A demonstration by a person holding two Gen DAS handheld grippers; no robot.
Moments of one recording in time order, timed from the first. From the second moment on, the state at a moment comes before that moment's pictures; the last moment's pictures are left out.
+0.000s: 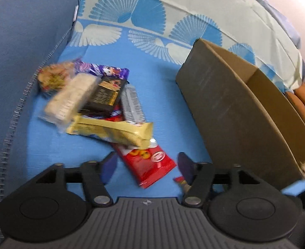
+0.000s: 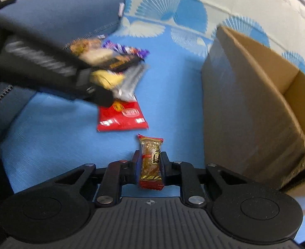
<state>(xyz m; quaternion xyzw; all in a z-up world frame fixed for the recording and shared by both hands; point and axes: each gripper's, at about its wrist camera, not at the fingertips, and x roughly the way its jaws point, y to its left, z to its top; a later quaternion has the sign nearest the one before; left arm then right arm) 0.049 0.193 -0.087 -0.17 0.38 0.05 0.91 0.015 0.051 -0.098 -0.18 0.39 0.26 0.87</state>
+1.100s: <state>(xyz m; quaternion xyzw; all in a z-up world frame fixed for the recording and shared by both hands) 0.019 0.210 -0.077 -0.14 0.44 0.07 0.89 0.012 0.031 -0.088 -0.13 0.39 0.30 0.86</state>
